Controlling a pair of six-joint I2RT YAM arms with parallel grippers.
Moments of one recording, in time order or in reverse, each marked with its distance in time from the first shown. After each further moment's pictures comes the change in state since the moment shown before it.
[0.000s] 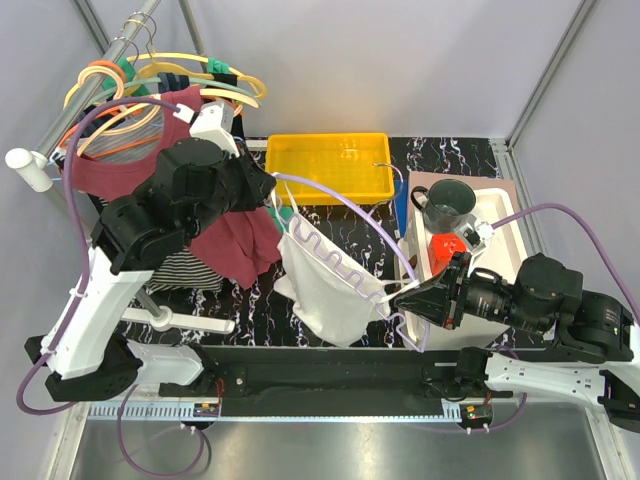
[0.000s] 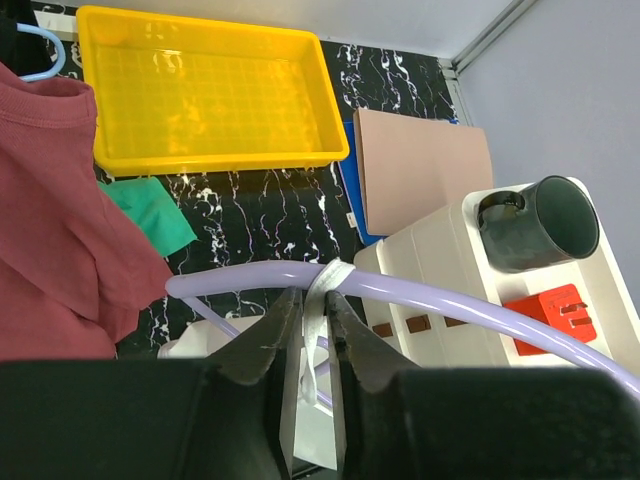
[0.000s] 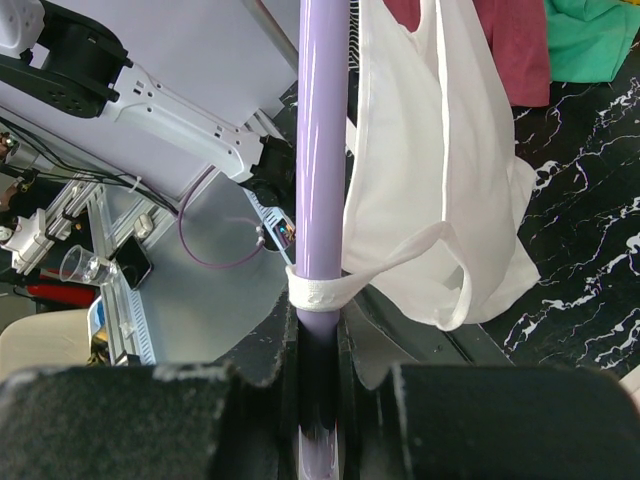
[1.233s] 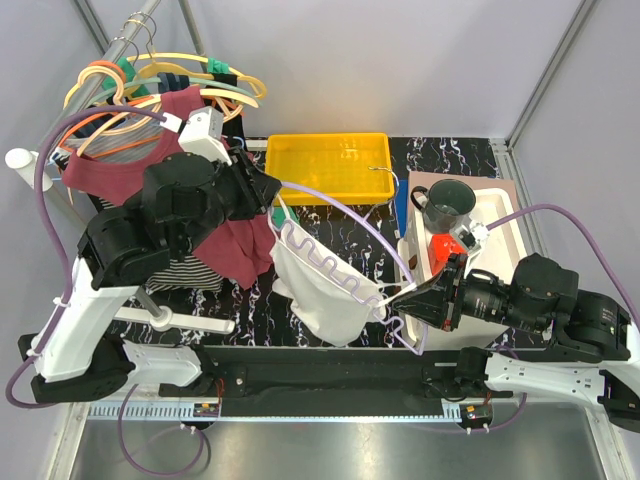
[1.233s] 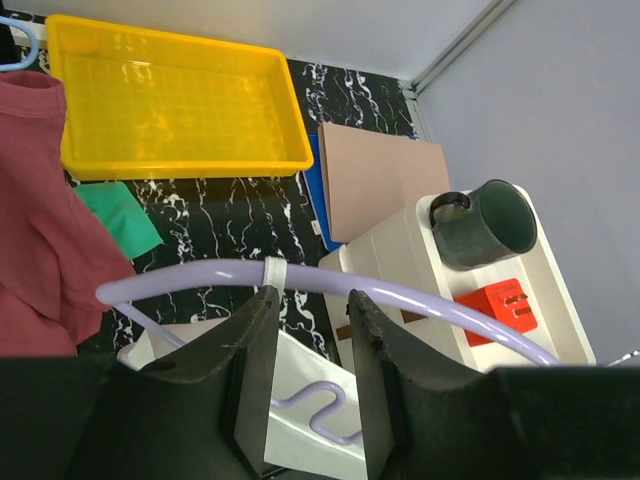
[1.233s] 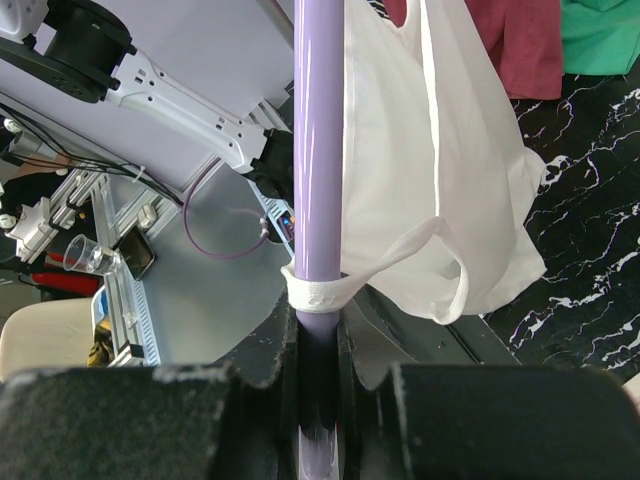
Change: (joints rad) left arm -0.142 -0.038 0.016 0.001 -0.122 -0.079; right arm 0.000 0.005 -0.008 0.006 -0.023 -0.002
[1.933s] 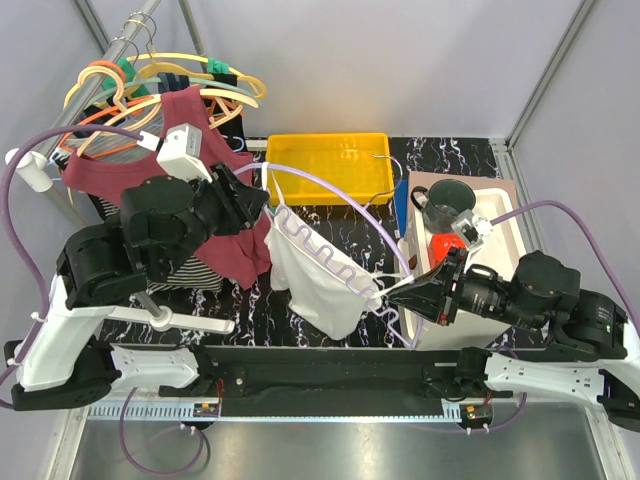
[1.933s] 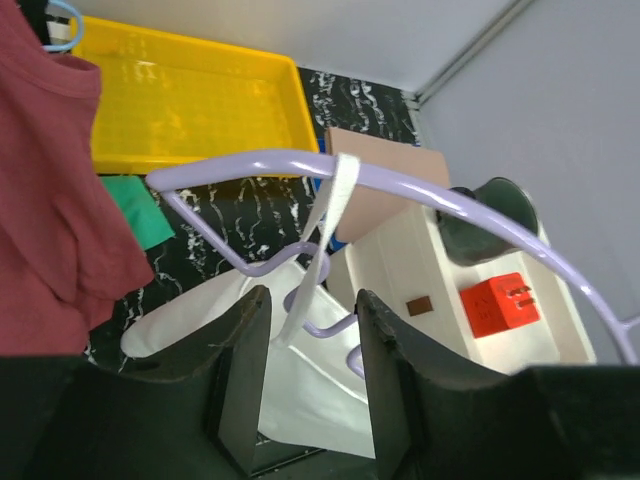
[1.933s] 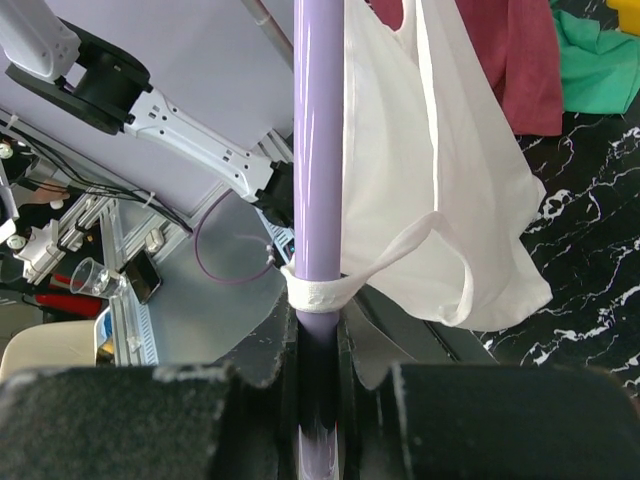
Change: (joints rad) left arm -0.085 -0.104 -0.086 -0.016 -0.119 -0.039; right arm 0.000 0.018 0.000 0.077 0.021 -0.007
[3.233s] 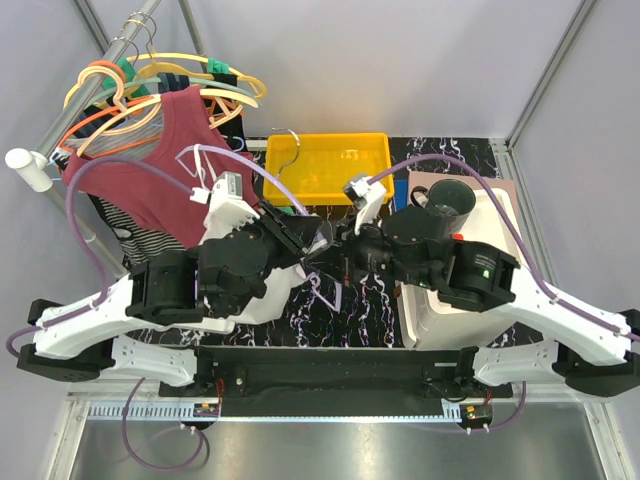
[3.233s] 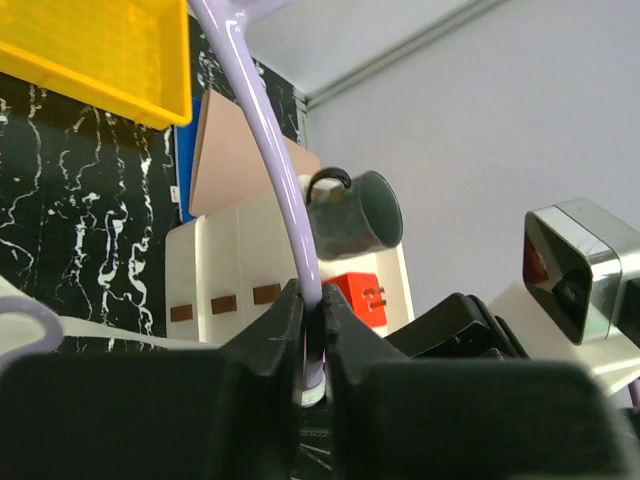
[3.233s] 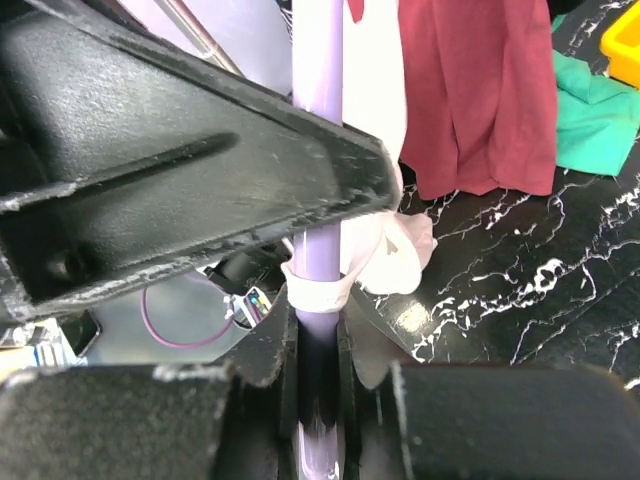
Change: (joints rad) left arm -0.378 0.003 -0.288 0.299 -0.355 -0.502; right arm 0.010 0.535 0.271 0.133 0.075 -0.069
